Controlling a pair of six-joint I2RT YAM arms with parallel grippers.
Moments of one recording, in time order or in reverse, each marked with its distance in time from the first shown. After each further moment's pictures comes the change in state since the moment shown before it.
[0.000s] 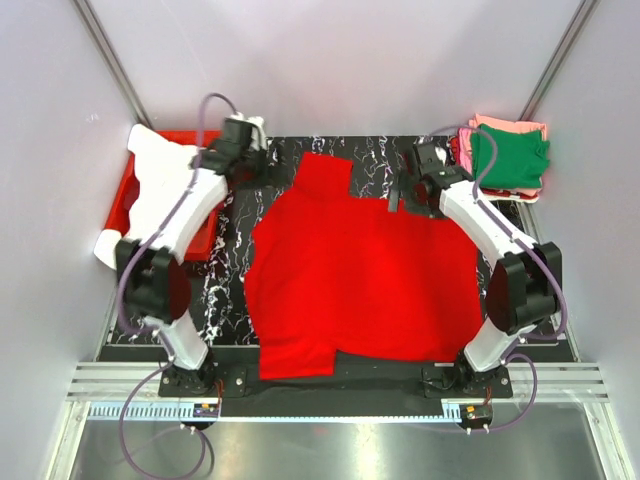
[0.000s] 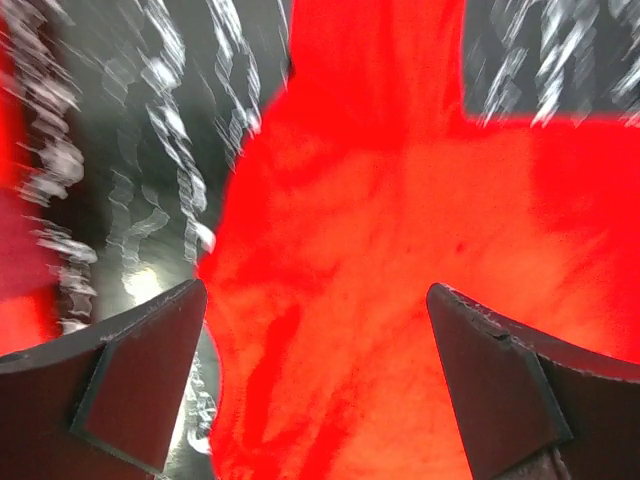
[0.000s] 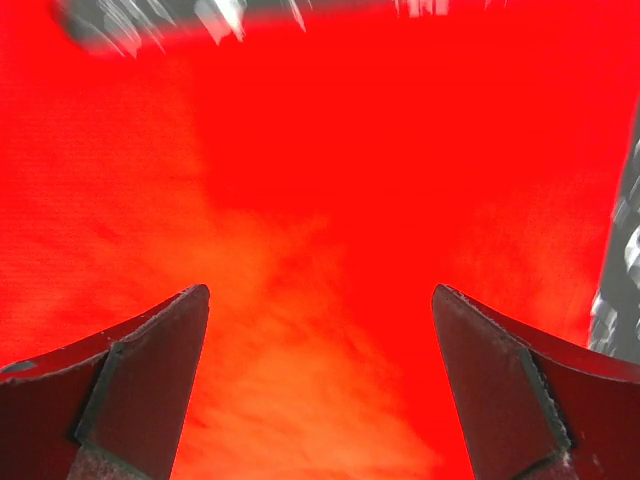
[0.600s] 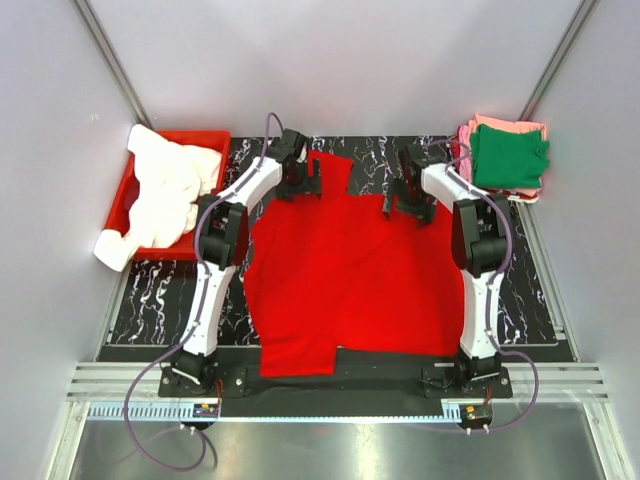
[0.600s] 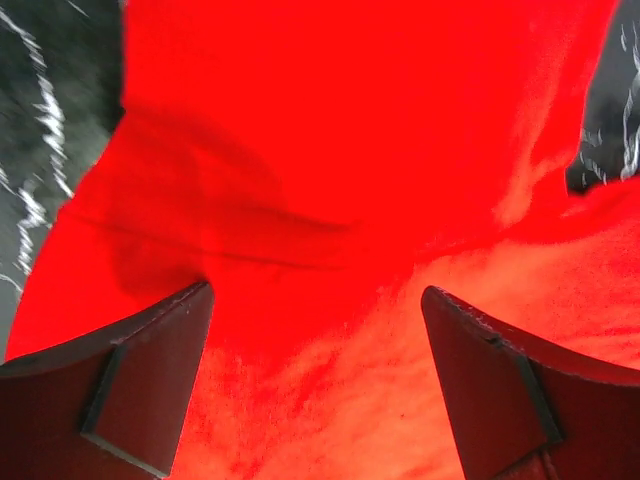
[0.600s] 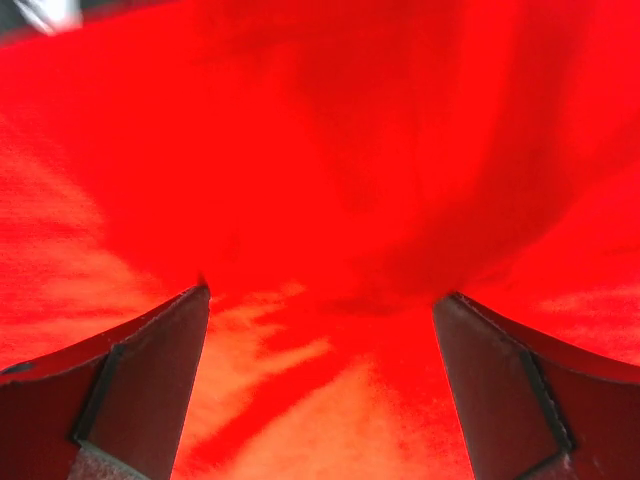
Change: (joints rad) left arm -0.109 0.774 0.529 -0.093 -0.003 -0.127; right arm -0.113 0.502 0.166 -0.019 -0.177 0.047
